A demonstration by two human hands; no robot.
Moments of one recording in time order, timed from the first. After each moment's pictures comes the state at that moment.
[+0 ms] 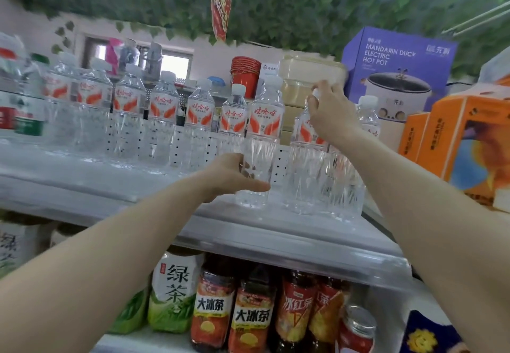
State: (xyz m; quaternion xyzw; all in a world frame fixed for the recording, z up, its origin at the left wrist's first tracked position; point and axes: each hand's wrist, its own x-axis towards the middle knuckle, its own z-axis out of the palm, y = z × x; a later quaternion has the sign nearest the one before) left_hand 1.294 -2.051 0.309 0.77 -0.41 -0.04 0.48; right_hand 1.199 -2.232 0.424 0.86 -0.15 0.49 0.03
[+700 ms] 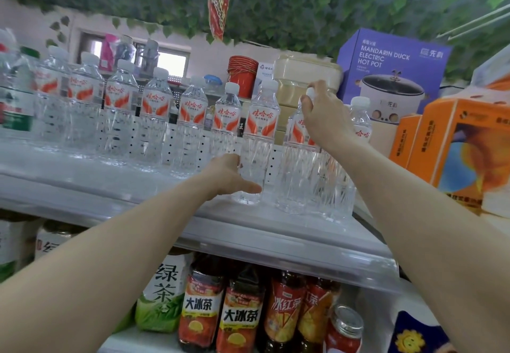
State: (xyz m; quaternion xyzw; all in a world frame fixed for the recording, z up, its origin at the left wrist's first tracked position) left_hand 1.296 -2.069 0.308 0.84 -0.36 0.03 0.41; right_hand 1.190 -2.227 0.416 0.86 -0.13 0.50 0.00
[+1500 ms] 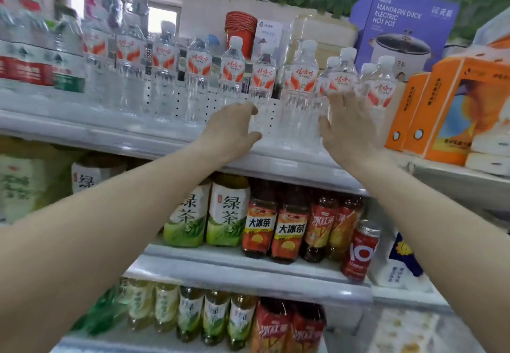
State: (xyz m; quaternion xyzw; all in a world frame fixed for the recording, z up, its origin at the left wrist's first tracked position) left_hand 1.263 -1.938 0.286 0.81 -0.43 0.27 0.30; right_hand 1.134 -2.126 0.307 0.85 -0.18 0.47 0.14
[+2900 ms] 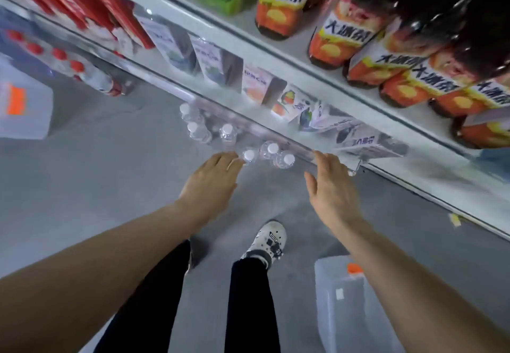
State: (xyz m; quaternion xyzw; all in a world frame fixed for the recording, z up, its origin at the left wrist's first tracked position) left_hand 1.136 -1.756 -0.591 0.91 -0.36 -0.16 0.11; right_hand 1.055 -1.999 -0.578 0.98 -0.14 -0.11 -0.12
